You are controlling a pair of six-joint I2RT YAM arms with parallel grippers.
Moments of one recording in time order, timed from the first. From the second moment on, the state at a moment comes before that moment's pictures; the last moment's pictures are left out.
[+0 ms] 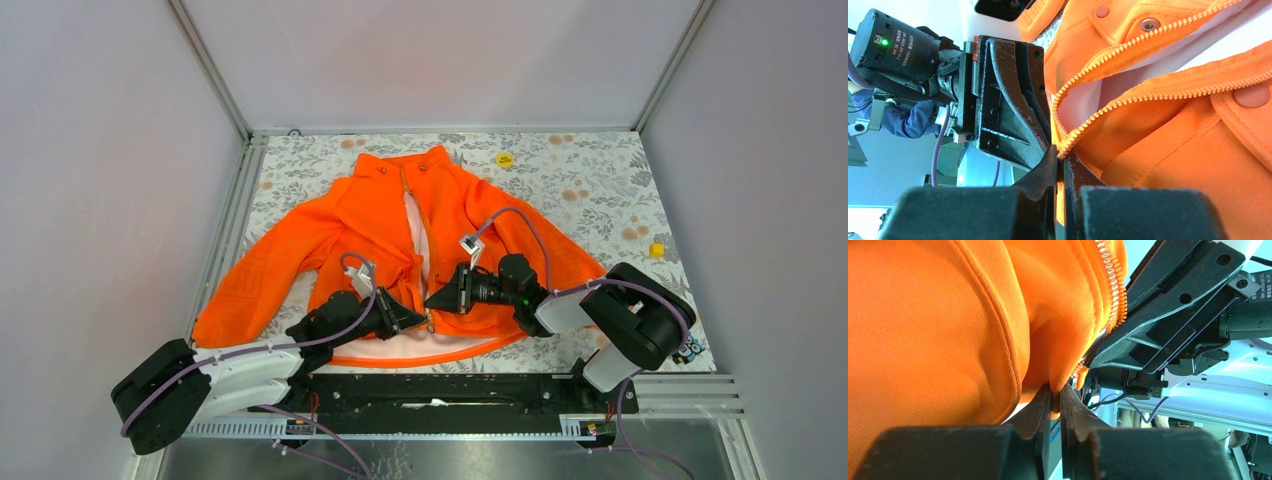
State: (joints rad) left arm -0.87 0.96 0.10 0.52 0.16 -1.25; right arm 0.75 1.58 0.36 1.03 -0.62 0.82
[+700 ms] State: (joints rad) left arm -0.86 0.87 0.14 0.37 0.15 -1.03; right arm 0.80 1.68 0.35 1.19 -0.40 1.03
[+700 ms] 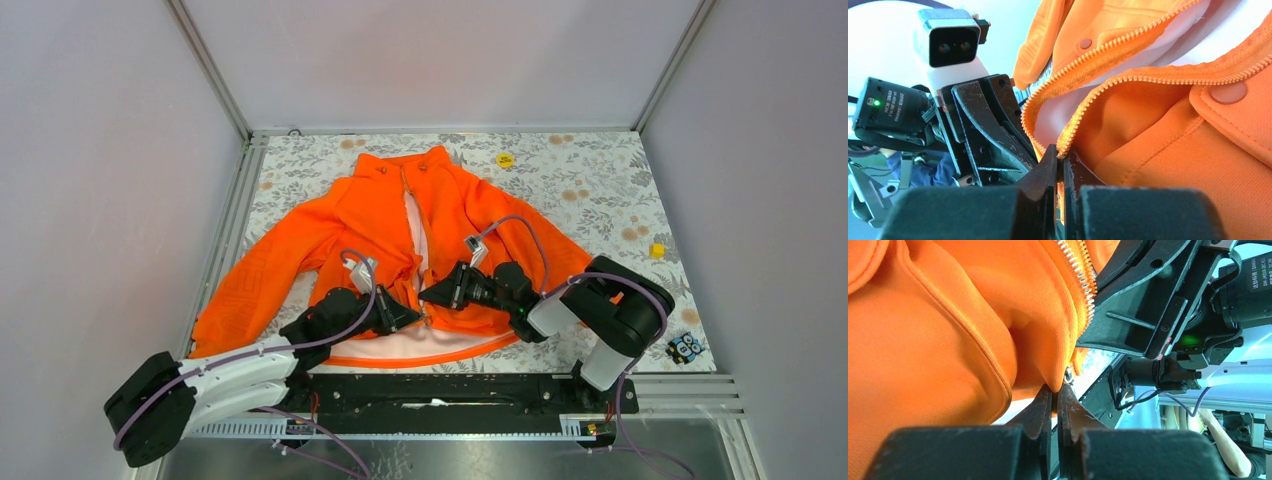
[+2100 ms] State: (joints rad) left arm -0.80 0.99 0.10 0.53 0.44 -1.13; right arm 0.84 1.11 0.32 0.23 -0.41 1.07
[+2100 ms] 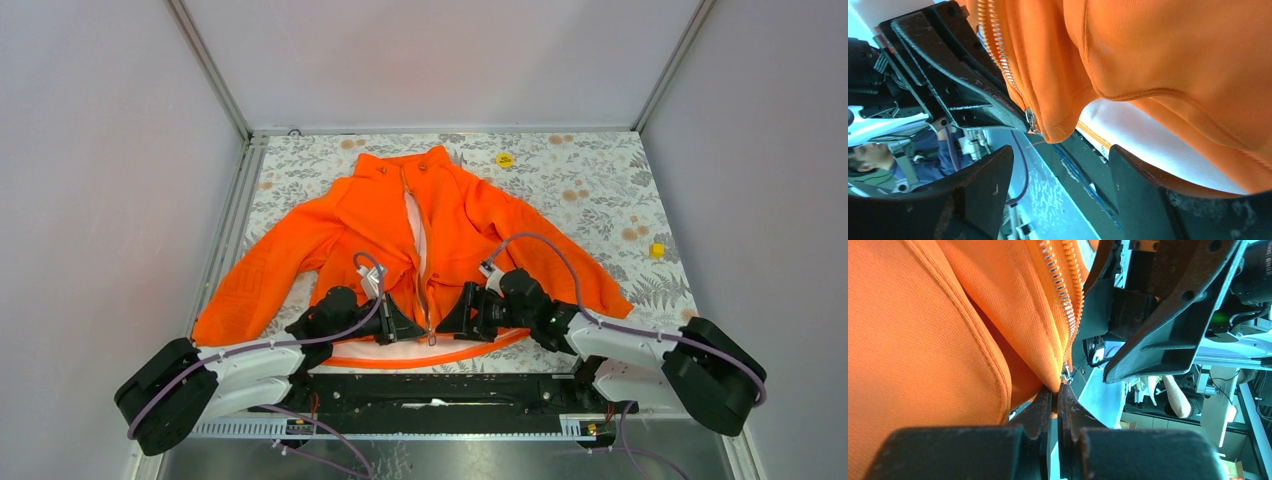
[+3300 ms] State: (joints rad) left arm -0.80 0.96 0.09 0.53 0.44 -1.15; right arm 1.05 1.35 0.20 0.79 -0.15 1.67
